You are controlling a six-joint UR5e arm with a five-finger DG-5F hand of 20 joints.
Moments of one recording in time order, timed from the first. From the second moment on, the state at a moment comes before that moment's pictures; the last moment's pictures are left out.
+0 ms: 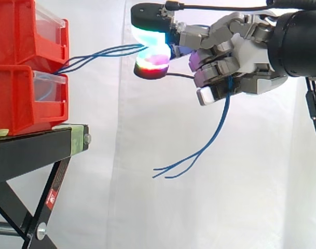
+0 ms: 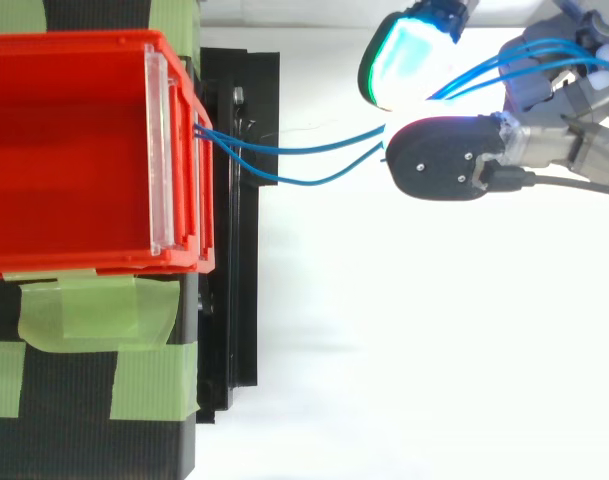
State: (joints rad) arm 0.37 -1.88 -1.80 -2.24 -0.47 -0.64
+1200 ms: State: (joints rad) arm 0.36 -1.88 -1.80 -2.28 -0.52 -0.66
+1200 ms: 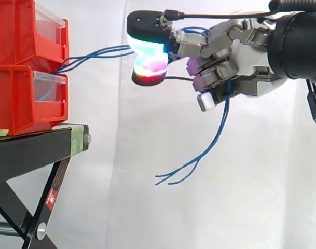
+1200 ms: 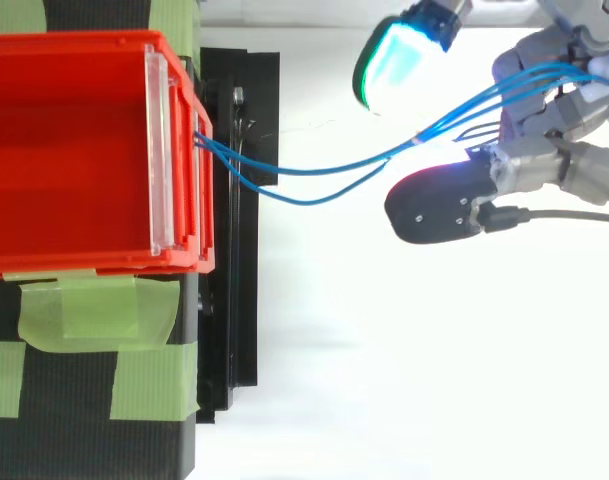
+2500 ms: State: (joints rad) arm 0.36 -1.88 -1.80 -2.28 -0.54 -0.70
